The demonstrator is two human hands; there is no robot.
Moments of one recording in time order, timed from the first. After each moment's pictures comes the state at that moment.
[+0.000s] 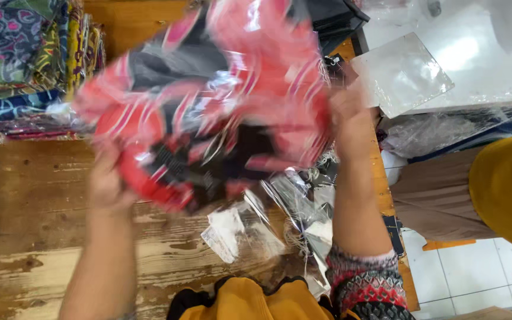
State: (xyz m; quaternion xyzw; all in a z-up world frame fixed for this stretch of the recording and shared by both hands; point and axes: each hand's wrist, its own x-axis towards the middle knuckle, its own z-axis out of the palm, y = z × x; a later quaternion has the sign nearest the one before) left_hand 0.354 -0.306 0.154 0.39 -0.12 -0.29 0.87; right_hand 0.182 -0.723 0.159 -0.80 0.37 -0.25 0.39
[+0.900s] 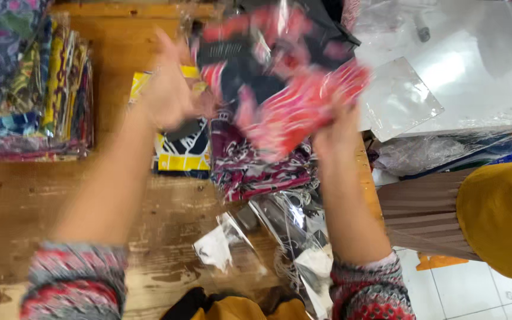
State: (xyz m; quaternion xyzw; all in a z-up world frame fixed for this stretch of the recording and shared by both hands) left_hand 0.449 -0.524 0.246 0.40 -0.20 -0.52 0.72; right_hand 0.242 -0.771 0.142 -0.29 0.19 -0.41 0.84
